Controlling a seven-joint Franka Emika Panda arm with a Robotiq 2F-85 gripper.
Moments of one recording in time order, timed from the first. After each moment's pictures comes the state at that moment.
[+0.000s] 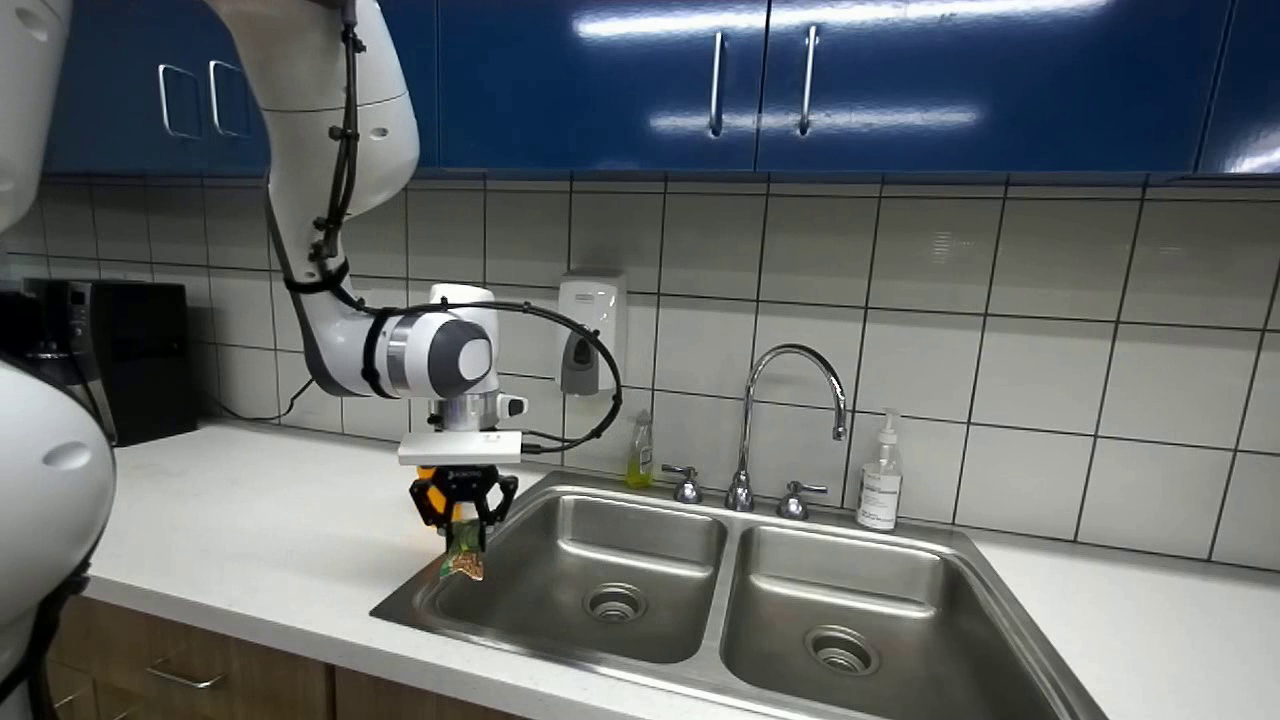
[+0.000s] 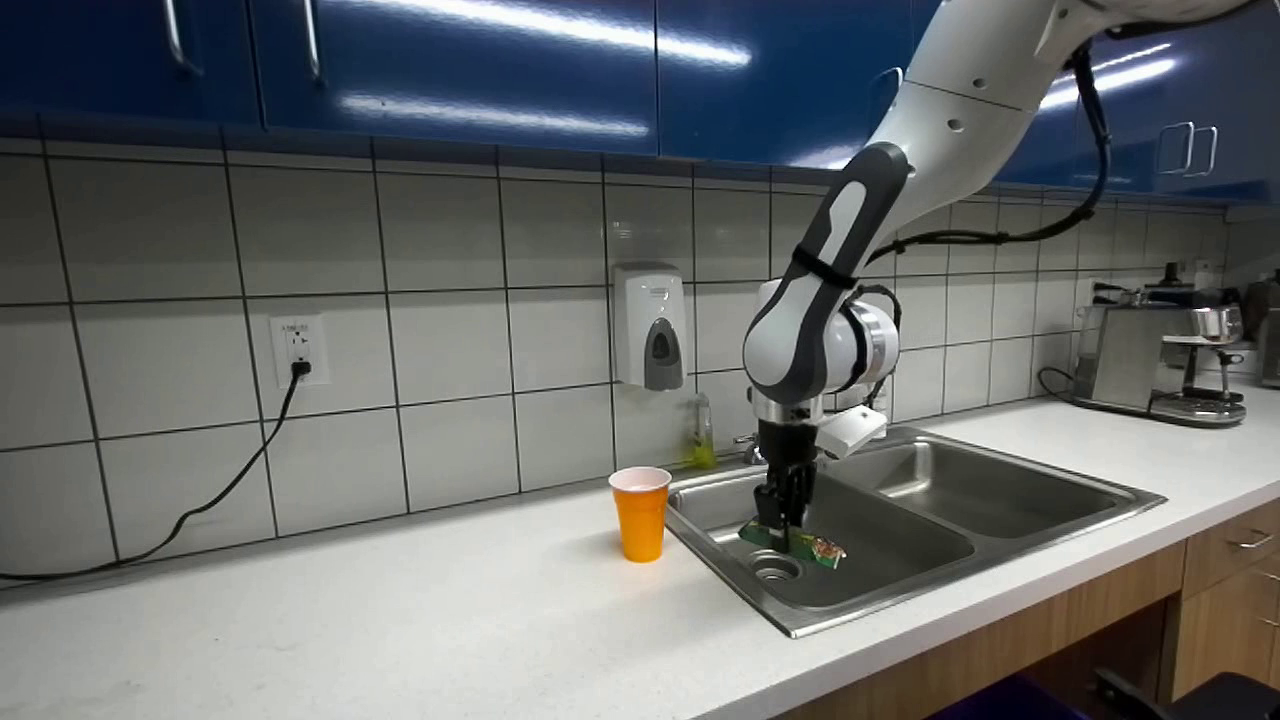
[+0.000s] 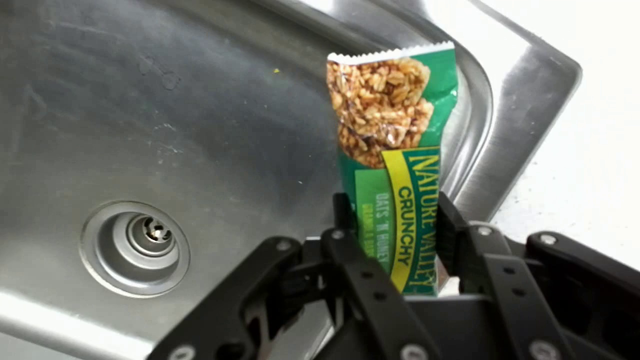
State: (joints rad) arm 0.01 0.24 0.07 -2.41 -0.07 2.66 -0.40
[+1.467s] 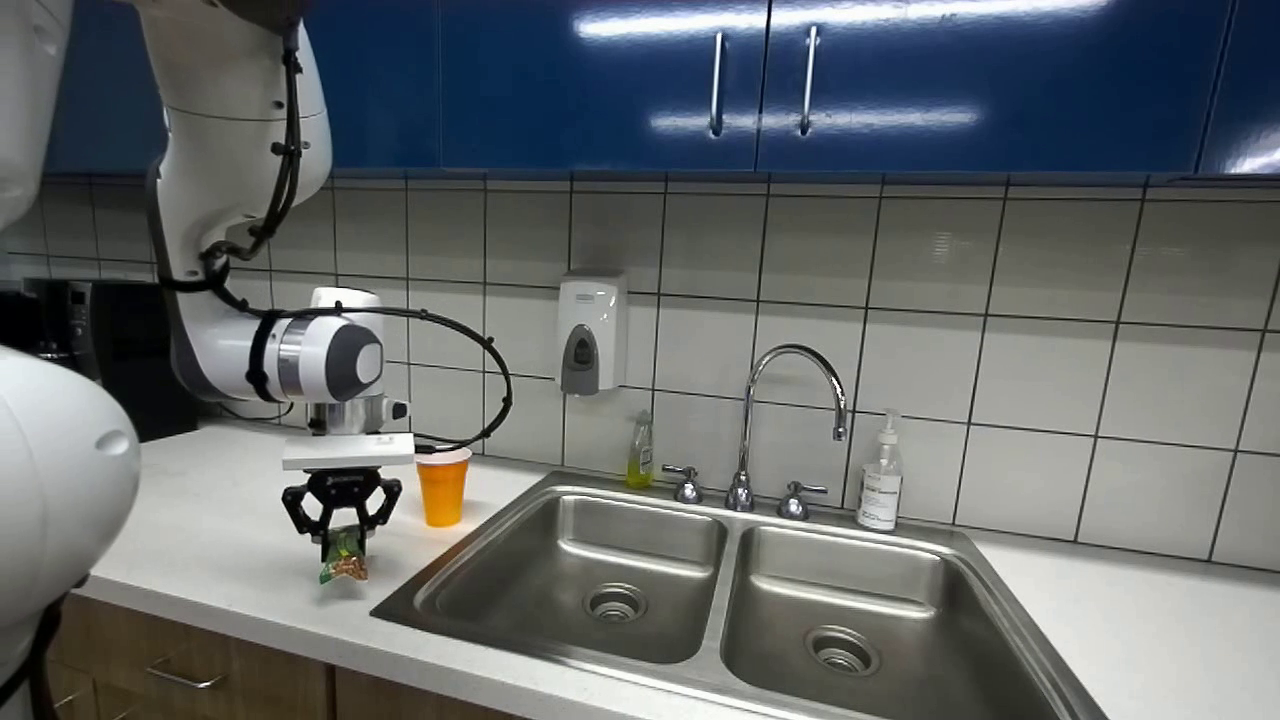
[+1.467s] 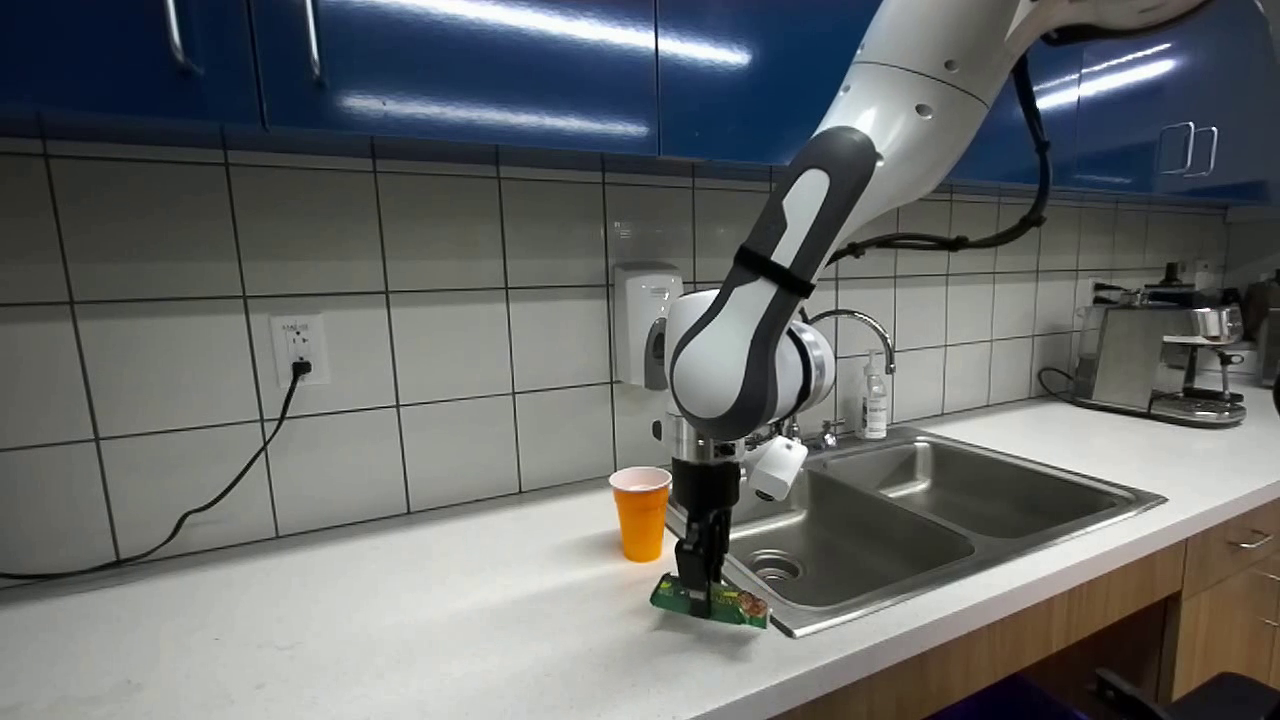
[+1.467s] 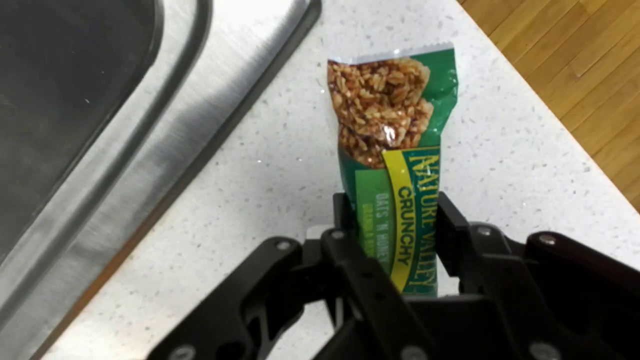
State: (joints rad) arm 0.13 0.26 0.25 -2.42 -0.06 2.66 -0.40
